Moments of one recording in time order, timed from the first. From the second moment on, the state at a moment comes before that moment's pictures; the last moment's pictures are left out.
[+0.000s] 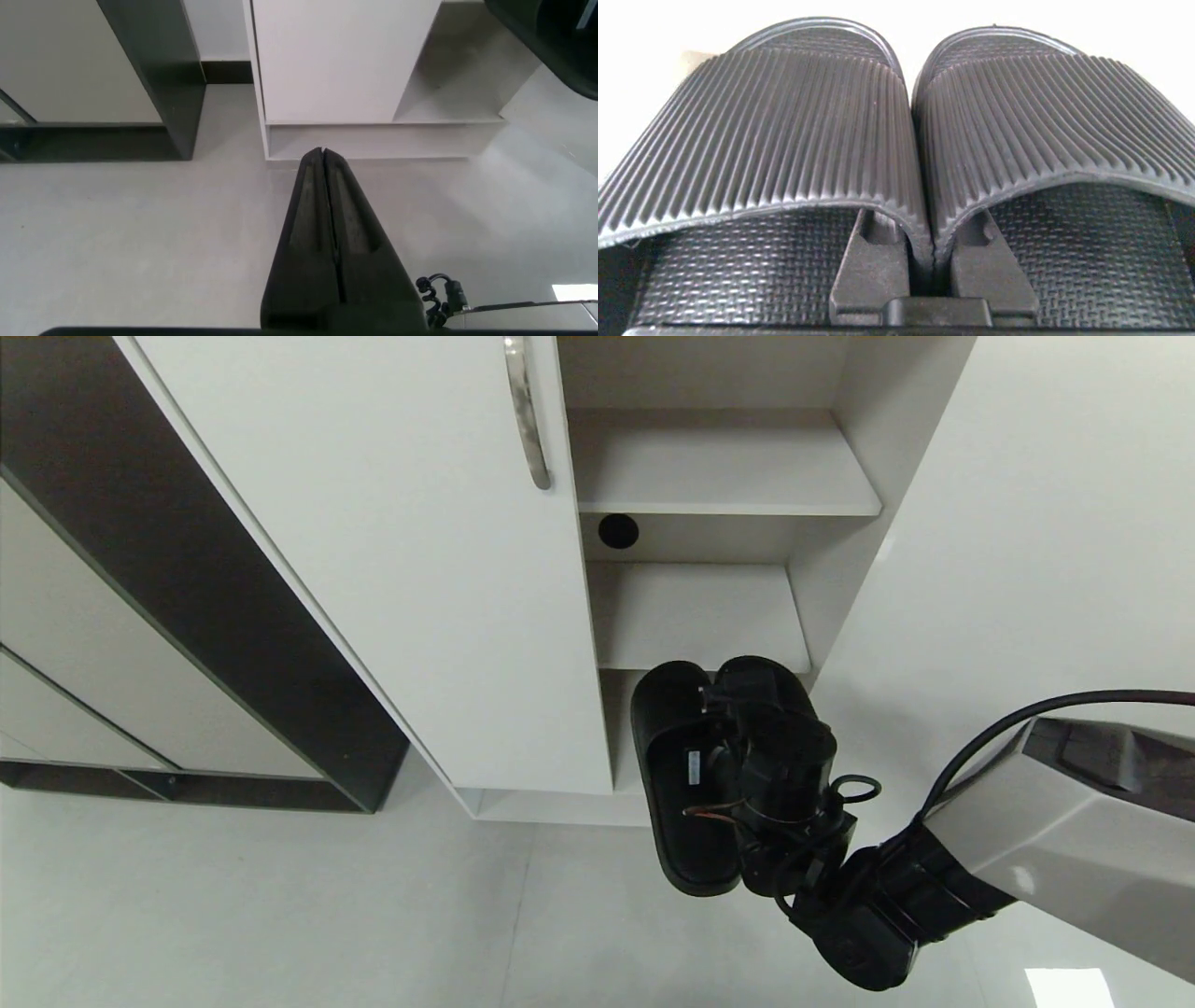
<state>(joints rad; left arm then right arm) 0.00 0.00 0.00 0.00 -0.03 0.01 0.79 2.19 -1.01 -1.24 -0.73 -0.07</state>
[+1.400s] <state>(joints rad) 0.00 0.00 0.00 0.00 -0.03 0.02 0.67 2.39 -1.47 -1.01 -0.71 -0.07</state>
